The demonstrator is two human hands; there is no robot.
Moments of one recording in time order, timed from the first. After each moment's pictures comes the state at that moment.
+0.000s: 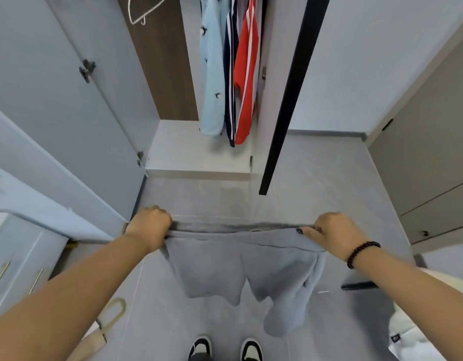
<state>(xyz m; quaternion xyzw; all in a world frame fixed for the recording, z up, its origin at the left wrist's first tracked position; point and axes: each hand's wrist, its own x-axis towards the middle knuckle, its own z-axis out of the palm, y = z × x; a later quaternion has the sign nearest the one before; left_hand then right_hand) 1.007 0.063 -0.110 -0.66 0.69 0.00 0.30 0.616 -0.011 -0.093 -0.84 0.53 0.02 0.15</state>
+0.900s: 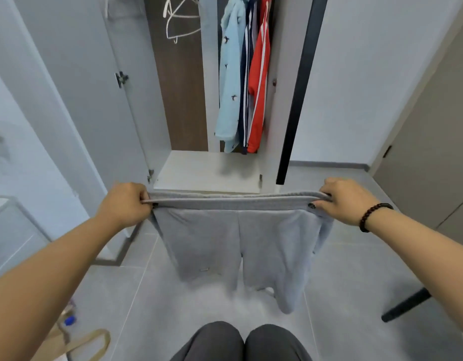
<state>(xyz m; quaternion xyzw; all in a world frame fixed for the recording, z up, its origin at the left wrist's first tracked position) 1.083 0.181 -0.243 -0.80 0.55 0.05 -0.21 0.651 0.079 -0.210 -0.85 0.52 -0.07 0.03</state>
